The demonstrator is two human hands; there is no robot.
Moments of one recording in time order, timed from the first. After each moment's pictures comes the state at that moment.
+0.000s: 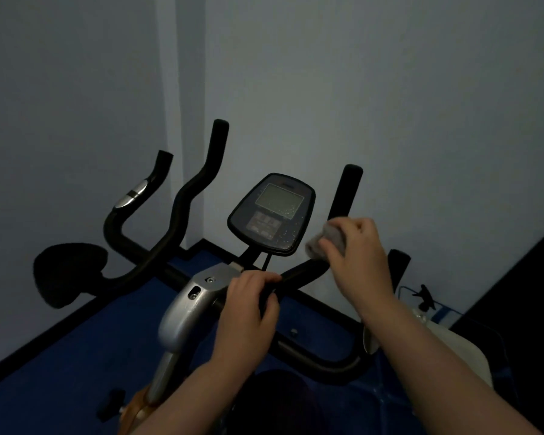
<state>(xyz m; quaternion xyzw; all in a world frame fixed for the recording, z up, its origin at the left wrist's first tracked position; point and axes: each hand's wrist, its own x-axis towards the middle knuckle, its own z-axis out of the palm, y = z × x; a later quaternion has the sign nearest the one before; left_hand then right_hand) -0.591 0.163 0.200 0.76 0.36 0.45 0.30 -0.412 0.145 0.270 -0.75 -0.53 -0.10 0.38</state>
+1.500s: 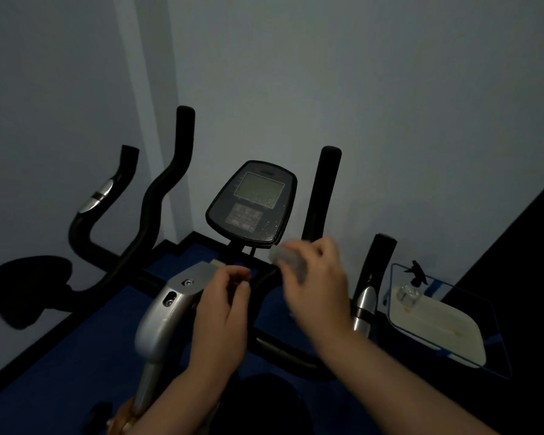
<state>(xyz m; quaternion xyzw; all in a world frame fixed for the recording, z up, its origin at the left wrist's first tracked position) -0.590 0.165 0.206 0.67 0.38 0.47 0.43 -0.458 0.125 0.247 -0.72 -0.52 -0.04 0.46</state>
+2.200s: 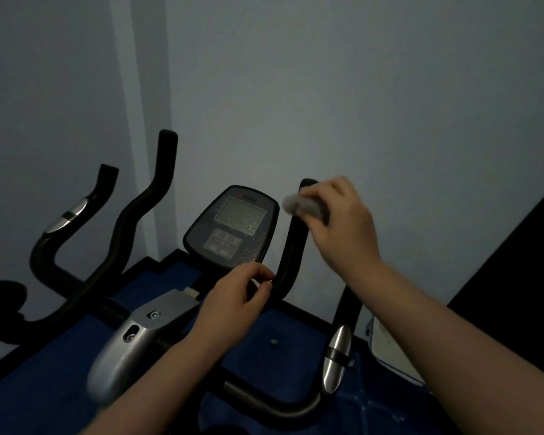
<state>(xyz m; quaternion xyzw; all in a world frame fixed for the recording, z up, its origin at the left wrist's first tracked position) -0.532 0.208 0.233 0.79 0.33 0.35 0.39 -0.364 0.165 0.336 -0.67 -0.62 -0.18 0.37</state>
